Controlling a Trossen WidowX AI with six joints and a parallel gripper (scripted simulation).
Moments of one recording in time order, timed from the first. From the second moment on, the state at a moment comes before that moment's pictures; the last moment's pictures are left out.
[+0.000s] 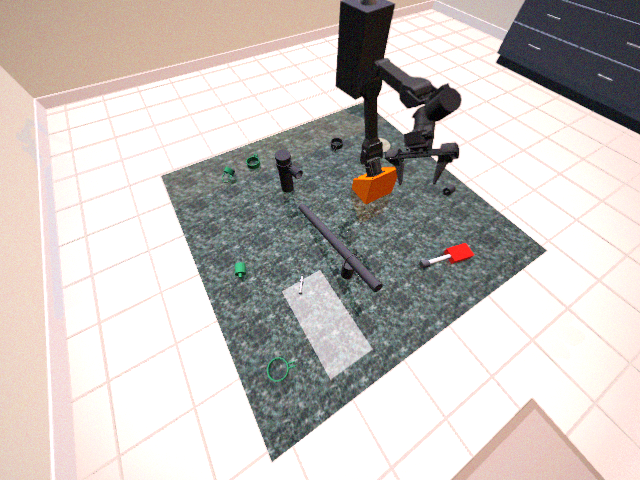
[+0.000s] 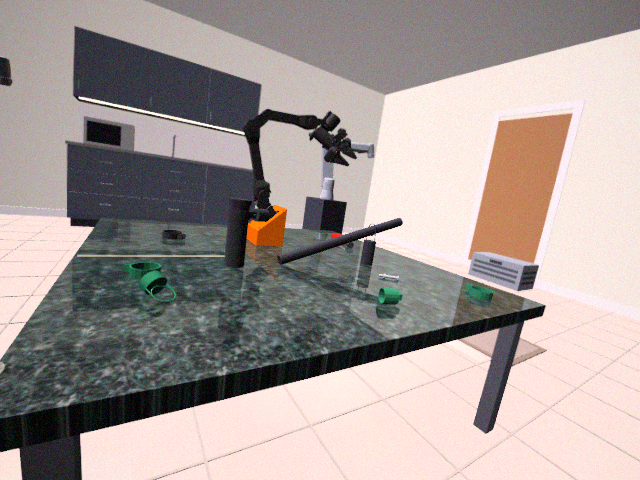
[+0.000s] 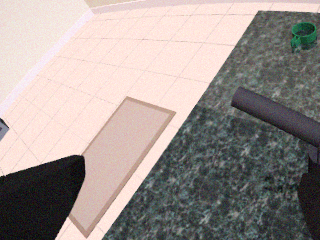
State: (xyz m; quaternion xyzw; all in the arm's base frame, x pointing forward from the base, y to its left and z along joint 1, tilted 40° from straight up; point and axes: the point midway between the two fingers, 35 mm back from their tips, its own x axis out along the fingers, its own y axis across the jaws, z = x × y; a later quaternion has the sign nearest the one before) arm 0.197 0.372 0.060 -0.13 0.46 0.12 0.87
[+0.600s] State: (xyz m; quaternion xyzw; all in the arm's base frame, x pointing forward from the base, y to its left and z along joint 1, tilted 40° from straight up) arm 0.337 0.113 0.093 -0.23 0.48 -0.16 0.83
